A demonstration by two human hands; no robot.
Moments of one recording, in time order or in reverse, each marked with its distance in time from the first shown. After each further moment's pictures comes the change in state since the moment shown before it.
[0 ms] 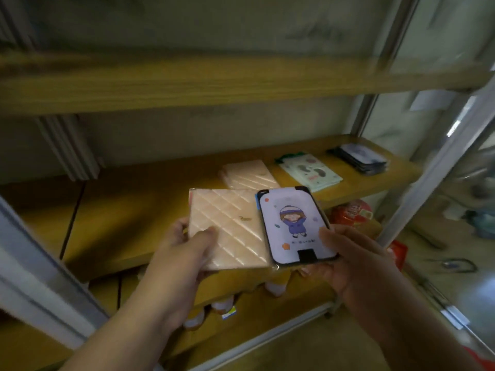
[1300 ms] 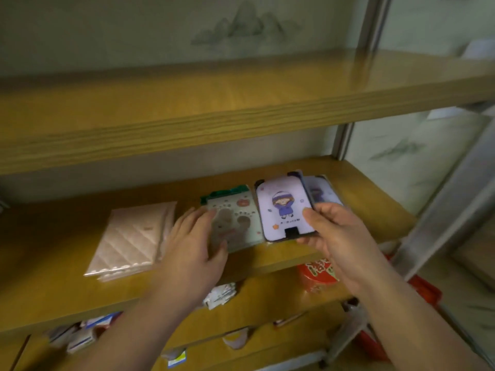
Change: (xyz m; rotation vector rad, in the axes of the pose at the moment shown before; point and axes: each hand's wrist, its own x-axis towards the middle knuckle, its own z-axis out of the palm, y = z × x) left_hand 0.155 -0.048 0.270 1.366 0.248 0.650; right_hand 0.287 -0.128 -0.196 -0.328 -0.203 -0.128
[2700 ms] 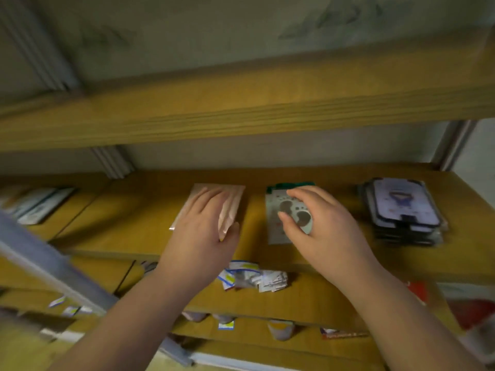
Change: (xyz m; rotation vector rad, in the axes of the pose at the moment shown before) left_hand -0.038 0.000 -0.071 0.204 0.102 -0.129; right_hand 0.000 -0.015 0.082 -0.829 -0.266 -0.761
